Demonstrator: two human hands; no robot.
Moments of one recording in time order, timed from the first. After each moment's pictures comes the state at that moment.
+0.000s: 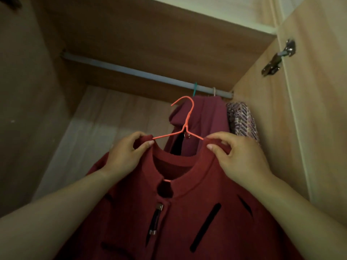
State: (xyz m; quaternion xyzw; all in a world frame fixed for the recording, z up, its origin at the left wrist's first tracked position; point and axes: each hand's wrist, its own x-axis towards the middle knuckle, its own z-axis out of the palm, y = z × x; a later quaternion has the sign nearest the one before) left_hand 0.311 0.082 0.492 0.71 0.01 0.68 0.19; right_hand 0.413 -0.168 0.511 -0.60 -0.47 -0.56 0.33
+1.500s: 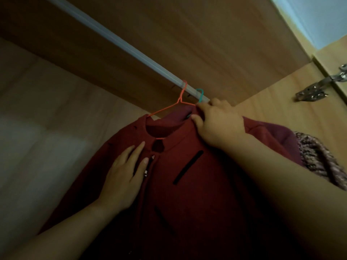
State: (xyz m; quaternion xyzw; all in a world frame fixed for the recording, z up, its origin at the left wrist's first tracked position) left_hand 0.520 0.223 0.571 0.71 -0.12 0.66 0.23; right_hand 0.478 0.003 0.688 -0.68 -0.18 -0.71 0.01
